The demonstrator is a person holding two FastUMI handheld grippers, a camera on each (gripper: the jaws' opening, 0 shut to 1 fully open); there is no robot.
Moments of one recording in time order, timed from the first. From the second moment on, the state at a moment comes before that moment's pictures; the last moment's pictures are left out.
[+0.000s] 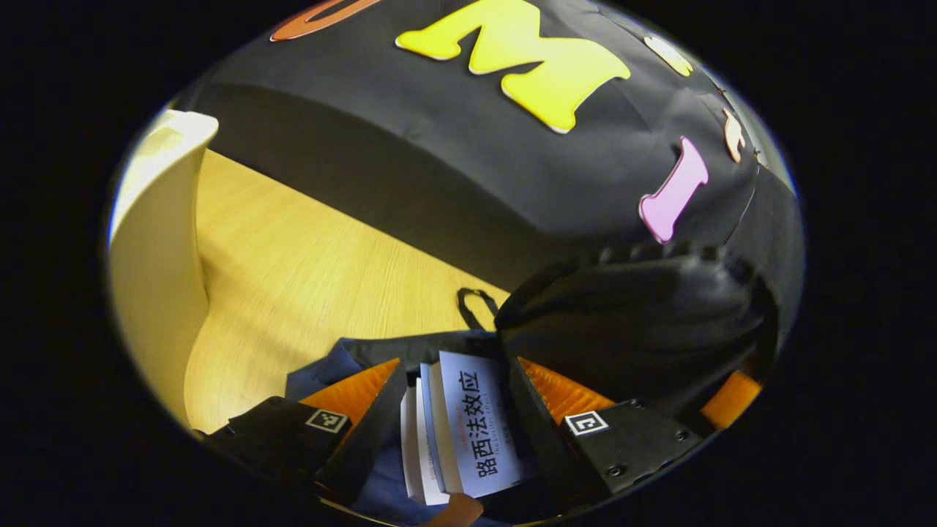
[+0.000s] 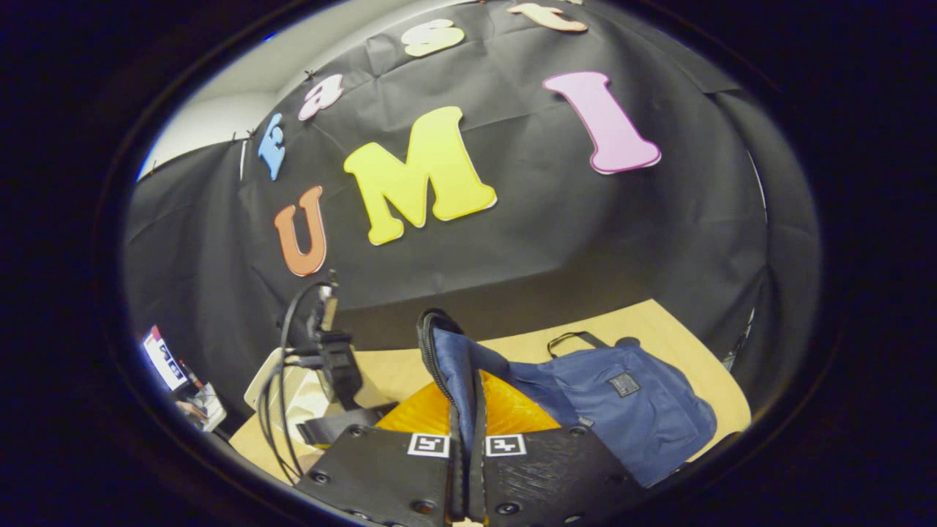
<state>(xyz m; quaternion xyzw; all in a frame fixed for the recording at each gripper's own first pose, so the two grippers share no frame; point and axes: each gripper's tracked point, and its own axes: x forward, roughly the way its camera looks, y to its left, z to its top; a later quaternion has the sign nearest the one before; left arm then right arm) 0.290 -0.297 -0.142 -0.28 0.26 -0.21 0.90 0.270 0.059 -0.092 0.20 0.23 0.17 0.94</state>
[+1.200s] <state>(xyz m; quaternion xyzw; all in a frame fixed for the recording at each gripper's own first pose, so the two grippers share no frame) 0.099 -0.060 -0.012 -0.13 0.08 -0.13 0.98 0.222 0.107 -0.136 0.18 0.27 0.11 0.94</state>
